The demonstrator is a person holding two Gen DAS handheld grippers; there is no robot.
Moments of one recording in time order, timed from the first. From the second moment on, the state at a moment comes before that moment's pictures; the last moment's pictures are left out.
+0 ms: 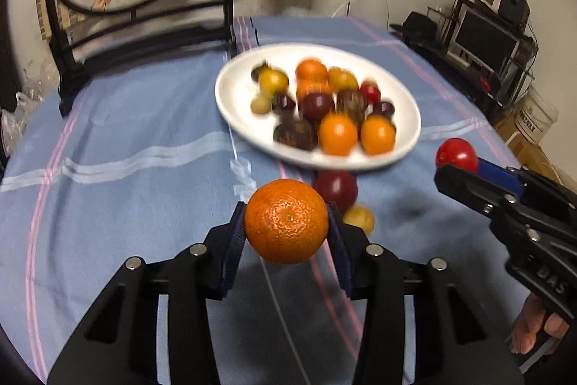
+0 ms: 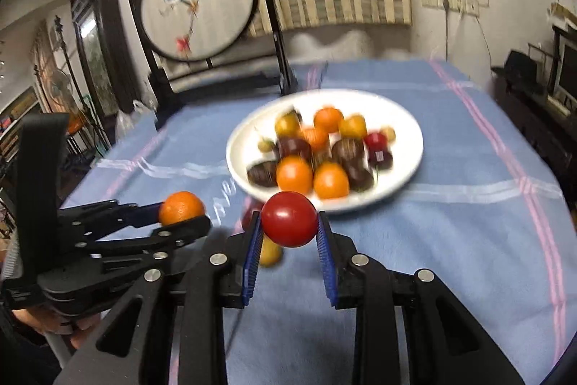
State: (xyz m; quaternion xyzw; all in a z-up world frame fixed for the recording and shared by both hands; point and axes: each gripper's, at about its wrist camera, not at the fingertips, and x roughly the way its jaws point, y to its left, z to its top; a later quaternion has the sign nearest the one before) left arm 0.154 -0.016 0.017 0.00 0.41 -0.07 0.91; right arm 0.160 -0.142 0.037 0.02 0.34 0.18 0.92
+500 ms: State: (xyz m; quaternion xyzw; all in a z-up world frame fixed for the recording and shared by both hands) left arm 0.250 -0.024 0.022 -0.05 0.41 -0.03 0.91; right arm 0.270 -0.162 0.015 0.11 0.35 0.17 0.92
